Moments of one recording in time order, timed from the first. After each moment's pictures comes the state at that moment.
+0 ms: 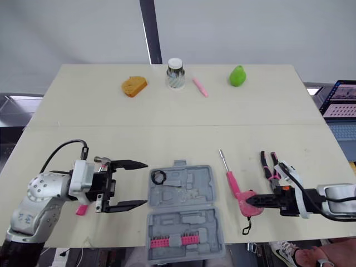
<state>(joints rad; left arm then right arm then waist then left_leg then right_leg) -0.02 0.66 0.09 -0.38 -0.54 0.10 -1.16 -0.09 -1.16 -0.12 -0.03 1.47 1.41 0.54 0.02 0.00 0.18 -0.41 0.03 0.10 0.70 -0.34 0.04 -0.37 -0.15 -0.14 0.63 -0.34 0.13</state>
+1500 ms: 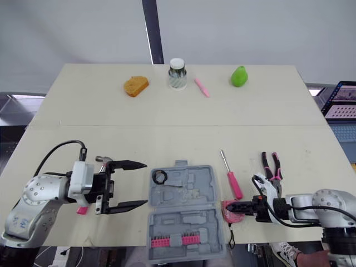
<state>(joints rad) -0.01 0.69 0.10 -0.42 -0.54 0.12 -1.11 -0.14 -0.81 -0.17 -0.04 1.10 1.52 0.55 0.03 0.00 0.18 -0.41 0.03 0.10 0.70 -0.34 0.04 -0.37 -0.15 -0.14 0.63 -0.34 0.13</state>
